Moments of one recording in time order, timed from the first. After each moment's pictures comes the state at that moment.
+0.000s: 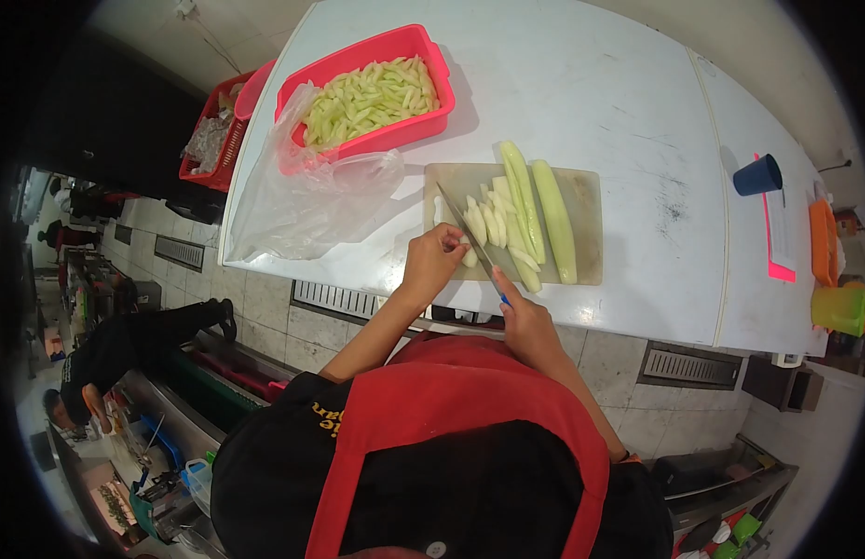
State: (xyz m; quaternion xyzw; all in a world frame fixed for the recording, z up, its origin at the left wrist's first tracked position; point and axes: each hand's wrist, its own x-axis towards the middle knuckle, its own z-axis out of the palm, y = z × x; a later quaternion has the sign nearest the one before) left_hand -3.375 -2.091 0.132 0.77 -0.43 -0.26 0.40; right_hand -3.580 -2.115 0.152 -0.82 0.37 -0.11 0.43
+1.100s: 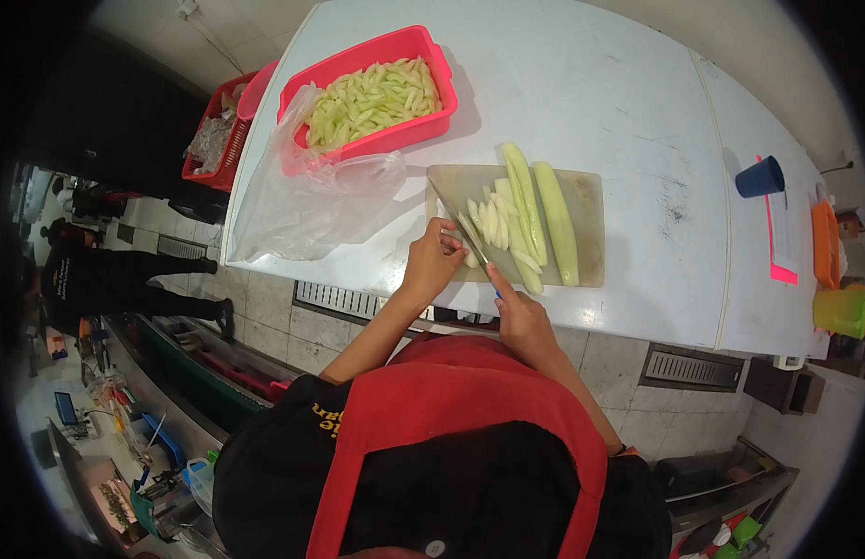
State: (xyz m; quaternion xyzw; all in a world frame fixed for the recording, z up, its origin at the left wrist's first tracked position) left_hand -3.374 -2.090 0.138 0.75 -0.38 -0.33 0.43; right_hand -3.570 -2.116 0.149 -0.84 0.34 -0.16 0.39
